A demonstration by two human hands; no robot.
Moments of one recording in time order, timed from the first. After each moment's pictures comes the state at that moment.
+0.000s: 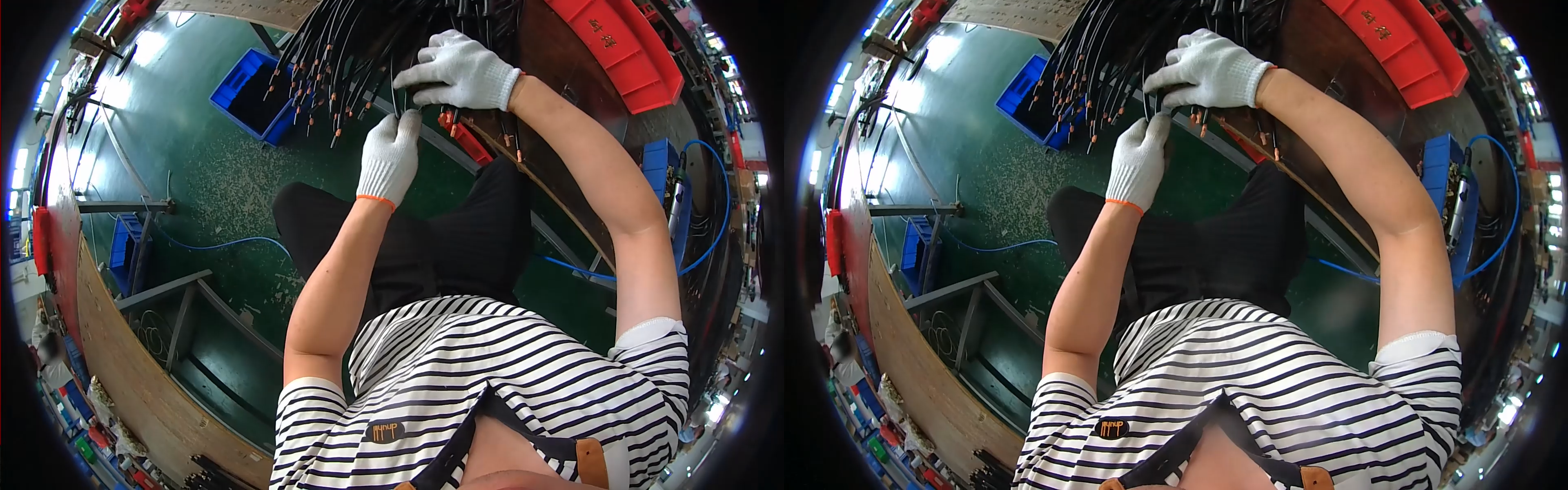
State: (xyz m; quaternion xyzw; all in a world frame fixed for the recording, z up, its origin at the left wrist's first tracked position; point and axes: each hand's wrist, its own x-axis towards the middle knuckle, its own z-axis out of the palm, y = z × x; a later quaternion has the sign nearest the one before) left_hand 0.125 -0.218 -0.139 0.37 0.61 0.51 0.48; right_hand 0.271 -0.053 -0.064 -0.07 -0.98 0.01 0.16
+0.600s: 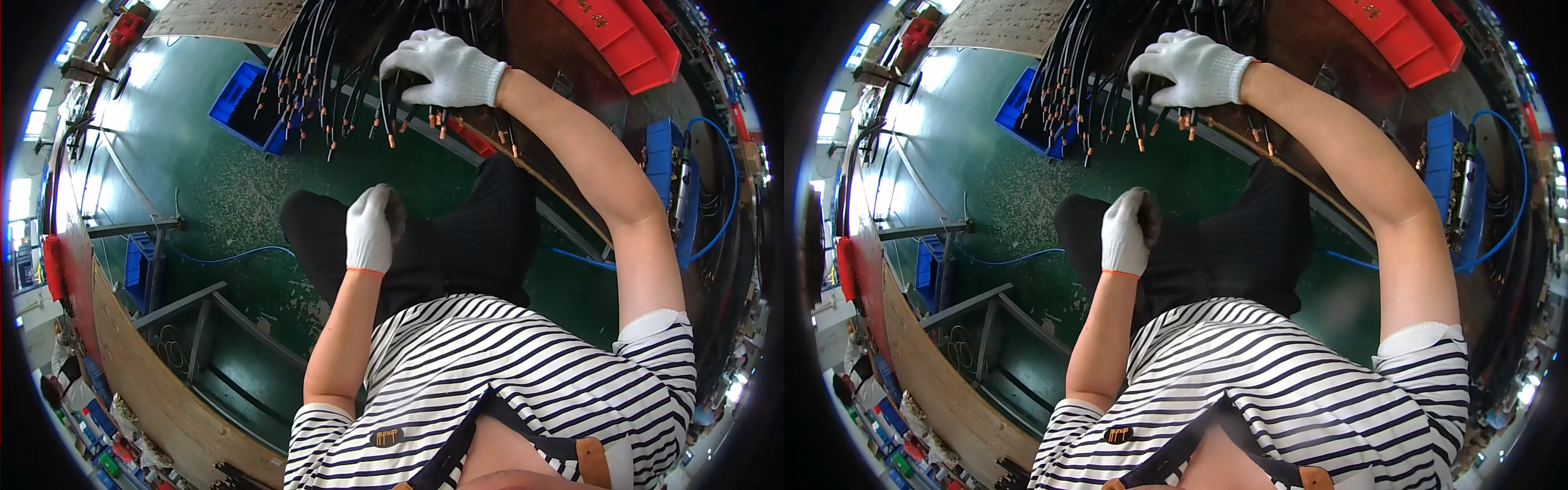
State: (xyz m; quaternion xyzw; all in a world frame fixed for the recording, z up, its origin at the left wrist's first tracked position) left_hand 0.120 -0.304 -0.151 0.15 0.59 0.53 0.60; right_hand 0.270 -0.056 -0.071 -0.16 -0.97 0.07 0.18
